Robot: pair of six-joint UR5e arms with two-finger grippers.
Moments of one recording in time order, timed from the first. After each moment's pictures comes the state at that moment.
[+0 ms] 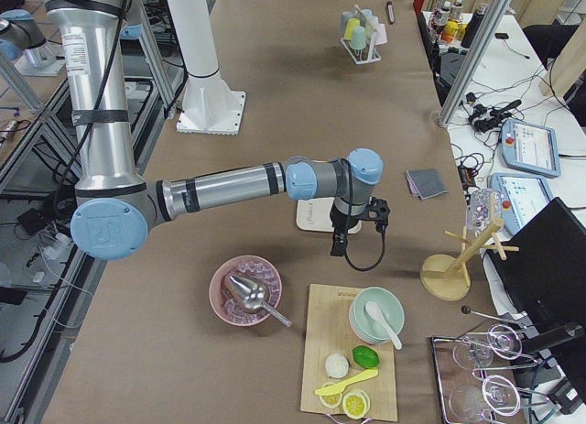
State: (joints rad) left arm -1.42 -1.69 -1.89 -1.59 -2.07 0.22; right arm 1.29 -1.48 1.71 -1.70 2.29 0.34
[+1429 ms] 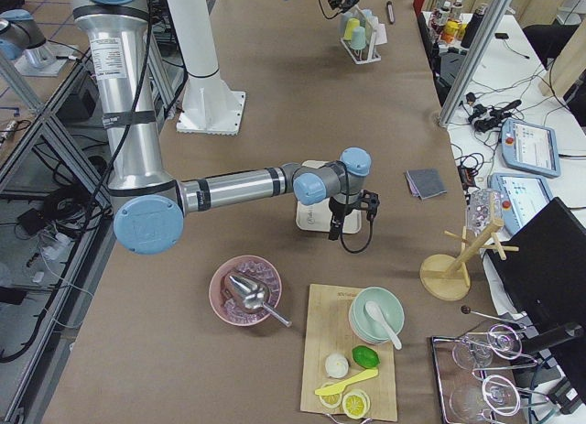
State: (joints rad) left arm -0.76 -2.03 -1.97 -0.92 -1.15 0.23; right arm 1.06 -1.45 1.58 -1.38 2.24 0.74
